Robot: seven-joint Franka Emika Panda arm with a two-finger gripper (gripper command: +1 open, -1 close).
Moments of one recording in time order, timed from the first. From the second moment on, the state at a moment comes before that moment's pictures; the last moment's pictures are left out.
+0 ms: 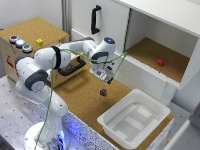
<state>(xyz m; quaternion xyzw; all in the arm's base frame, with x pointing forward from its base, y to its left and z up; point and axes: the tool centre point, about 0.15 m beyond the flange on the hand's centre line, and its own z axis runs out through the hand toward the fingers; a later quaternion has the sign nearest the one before) 0.352 -0.108 0.365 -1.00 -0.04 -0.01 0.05</state>
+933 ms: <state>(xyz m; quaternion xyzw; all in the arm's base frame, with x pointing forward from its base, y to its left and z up) 0.342 -0.183 0.308 -0.99 -0.11 -0.05 0.01</state>
